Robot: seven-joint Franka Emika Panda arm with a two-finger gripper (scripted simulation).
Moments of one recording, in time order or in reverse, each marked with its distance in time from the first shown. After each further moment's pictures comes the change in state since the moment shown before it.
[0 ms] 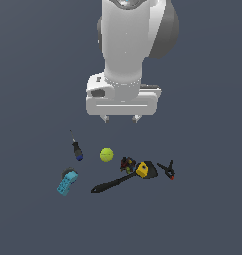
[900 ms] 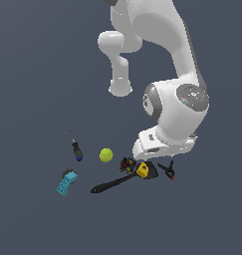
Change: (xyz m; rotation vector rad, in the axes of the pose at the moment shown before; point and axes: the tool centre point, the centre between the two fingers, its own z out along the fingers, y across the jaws) arm 0.071 -0.142 0.135 0.000 0.008 -0.134
